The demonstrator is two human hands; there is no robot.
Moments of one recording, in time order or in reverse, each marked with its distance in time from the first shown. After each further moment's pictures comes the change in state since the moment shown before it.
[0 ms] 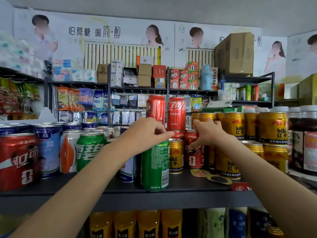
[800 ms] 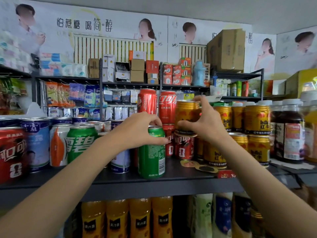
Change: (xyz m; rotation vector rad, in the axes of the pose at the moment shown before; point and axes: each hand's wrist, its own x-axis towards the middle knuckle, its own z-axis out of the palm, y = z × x) left_hand -0.007 0.008 -0.001 0.078 -0.090 0.001; right_hand -0.065 -0.016 -0.020 0.730 0.497 -0.070
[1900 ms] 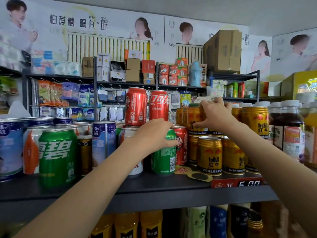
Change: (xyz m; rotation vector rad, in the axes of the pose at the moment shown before) left_hand 0.060 0.029 0.054 0.201 -0.037 0.035; right_hand 0.063 0.071 -0.024 -0.841 -0.234 0.014
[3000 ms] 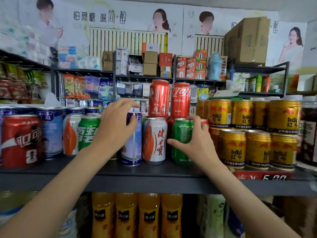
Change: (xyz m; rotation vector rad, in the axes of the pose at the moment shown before) left_hand -0.093 -0.080 -0.021 -0.114 0.565 -0.255; right_hand -0.081 -0.115 0.043 0.753 0.111 0.059
